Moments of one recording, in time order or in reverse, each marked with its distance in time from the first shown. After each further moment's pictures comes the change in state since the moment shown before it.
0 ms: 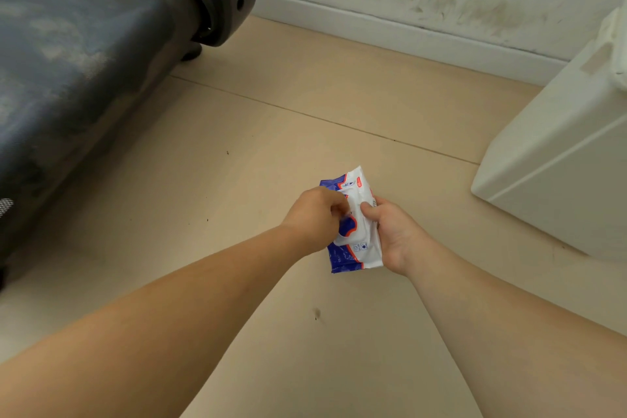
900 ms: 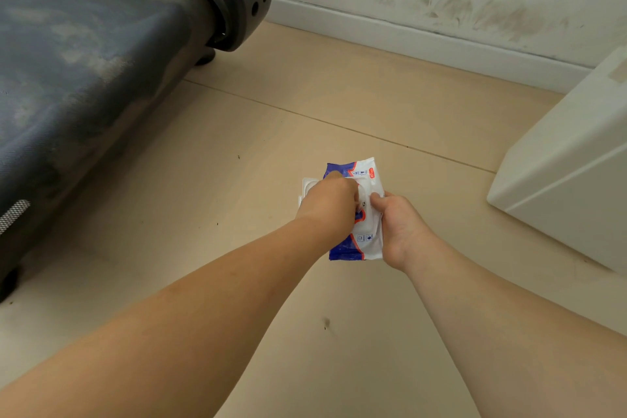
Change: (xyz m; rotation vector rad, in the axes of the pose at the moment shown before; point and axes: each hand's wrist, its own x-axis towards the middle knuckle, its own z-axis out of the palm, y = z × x) left_hand 0.023 0.023 -0.014 0.459 0.015 -0.008; right_hand 0.009 -0.011 0.020 0.165 0.044 -0.006
